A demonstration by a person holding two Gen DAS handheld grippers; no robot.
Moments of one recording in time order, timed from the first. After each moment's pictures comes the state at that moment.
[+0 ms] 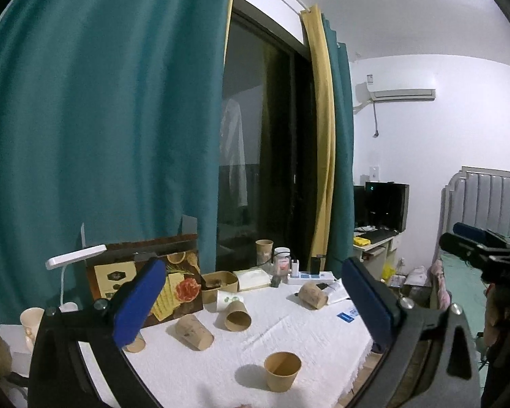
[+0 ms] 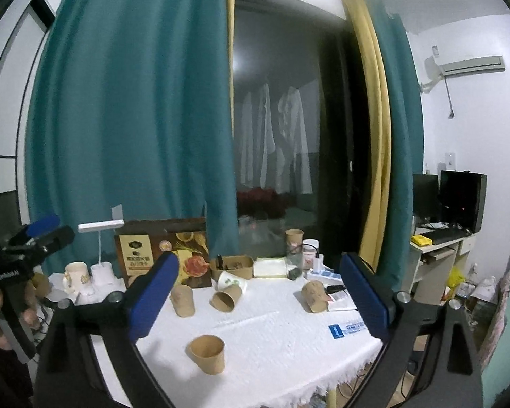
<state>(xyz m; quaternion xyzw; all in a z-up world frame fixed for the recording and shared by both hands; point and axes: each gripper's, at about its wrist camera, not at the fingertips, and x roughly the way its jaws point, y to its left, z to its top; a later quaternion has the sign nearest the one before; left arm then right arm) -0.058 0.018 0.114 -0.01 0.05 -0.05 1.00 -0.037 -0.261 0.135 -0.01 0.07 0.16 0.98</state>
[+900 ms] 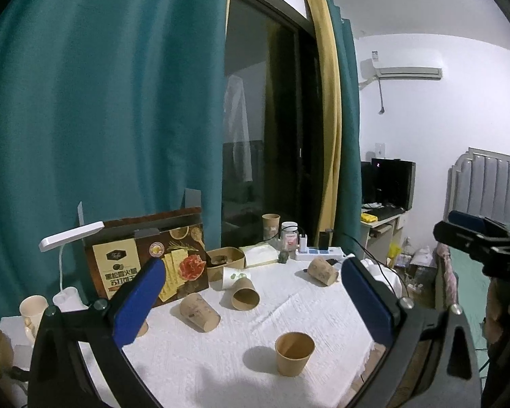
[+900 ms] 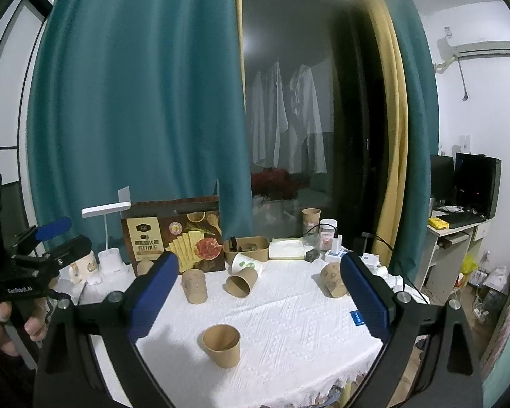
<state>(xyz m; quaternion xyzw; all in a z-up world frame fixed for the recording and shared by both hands) -0.030 0.019 0.091 0.00 0.10 -0.04 0.99 0.005 -0.238 0.108 -0.01 0.11 0.19 0.98</state>
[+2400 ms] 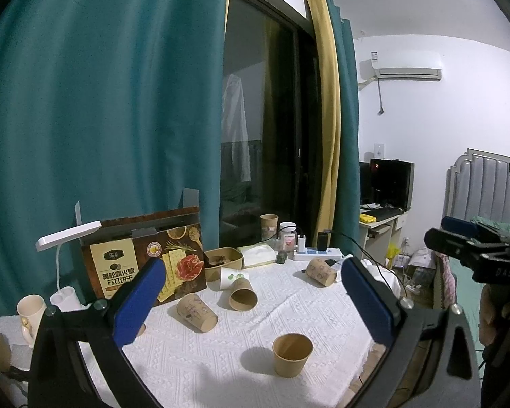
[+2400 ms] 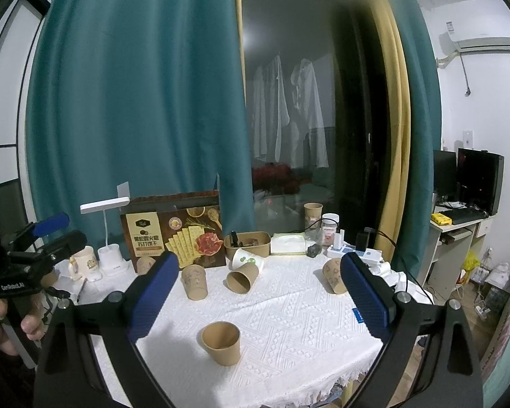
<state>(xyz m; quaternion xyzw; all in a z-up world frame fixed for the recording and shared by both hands) -0.029 0.016 0.094 0.00 0.10 -0.05 0.99 0.009 -0.239 0.100 -0.01 0.12 0.19 0.97</state>
